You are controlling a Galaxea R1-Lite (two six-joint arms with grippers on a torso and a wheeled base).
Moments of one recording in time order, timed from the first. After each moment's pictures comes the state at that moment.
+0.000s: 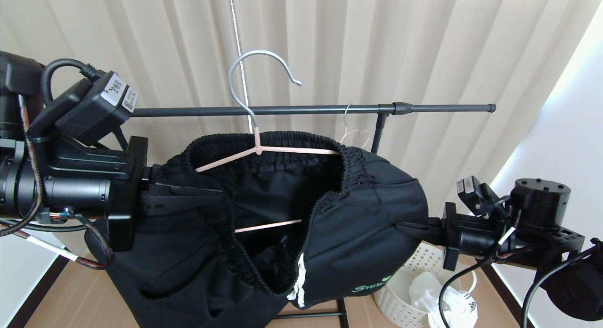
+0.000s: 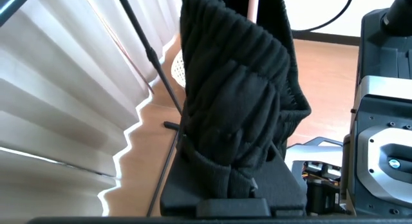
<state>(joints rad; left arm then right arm) -0.28 1.38 -1.04 0.18 -0.79 0.63 0.15 1.89 -0.45 -1.13 0.90 -0.19</state>
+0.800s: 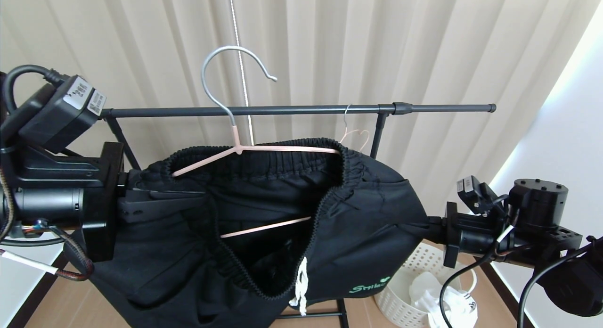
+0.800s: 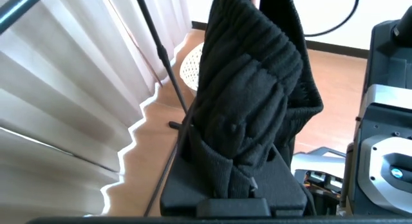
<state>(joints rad) -0.23 1.31 -0.95 0.10 -0.79 0.57 0.12 1.91 -0.46 -1.13 0.90 -0.20</state>
